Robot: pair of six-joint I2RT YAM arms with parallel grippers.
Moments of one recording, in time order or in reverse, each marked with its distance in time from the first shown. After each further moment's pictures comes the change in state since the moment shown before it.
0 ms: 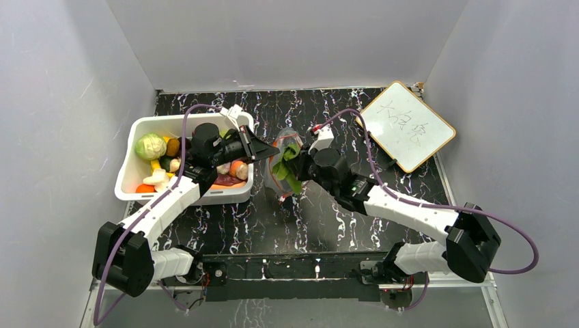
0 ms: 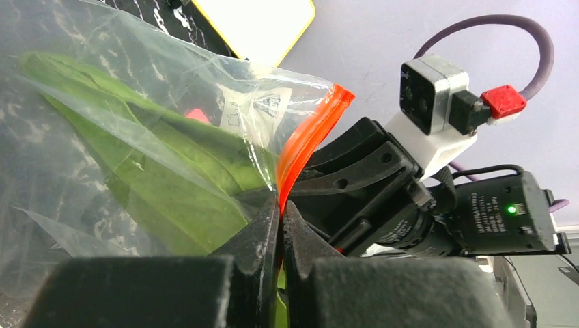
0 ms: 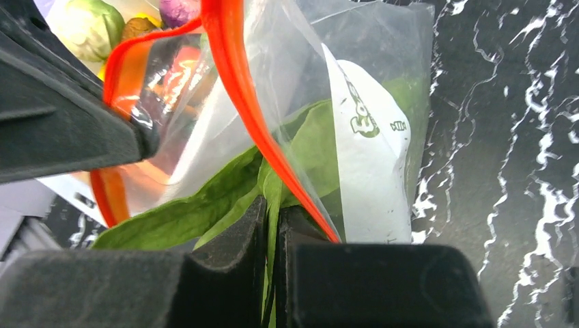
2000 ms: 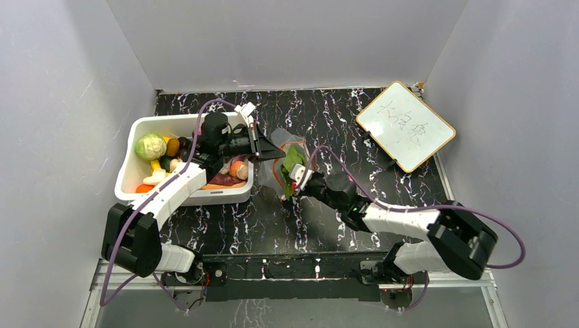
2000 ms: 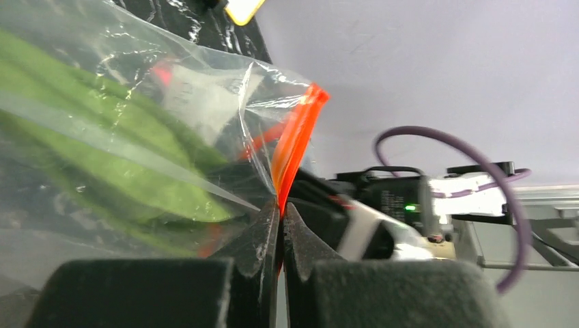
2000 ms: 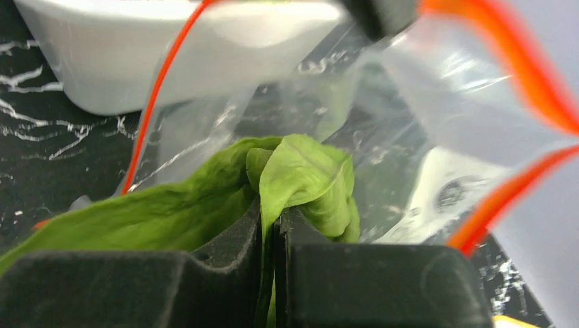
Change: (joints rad) left arm 0.000 0.139 0.141 -0.167 0.166 0.032; right arm 0.008 -0.008 -0.353 0.575 -0.237 -1.110
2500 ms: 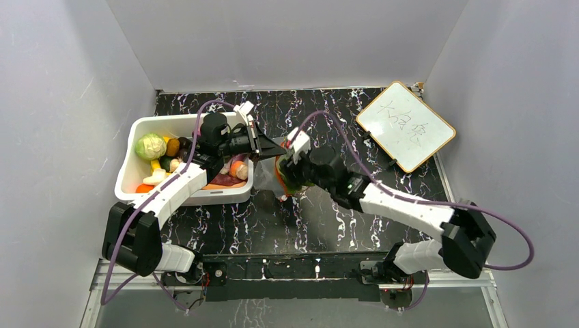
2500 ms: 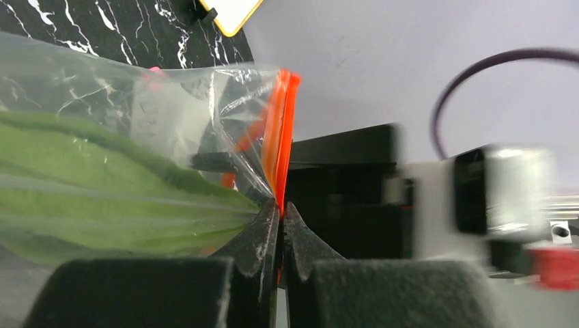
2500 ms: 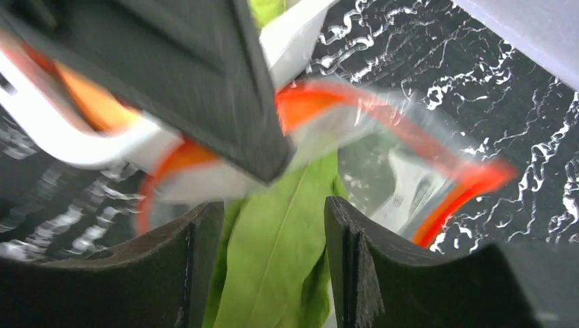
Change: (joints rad) left arm 0.000 0.005 -0.035 0.132 0.014 -0.136; right arm 0.002 0.072 0.296 -0.443 0.091 0.399
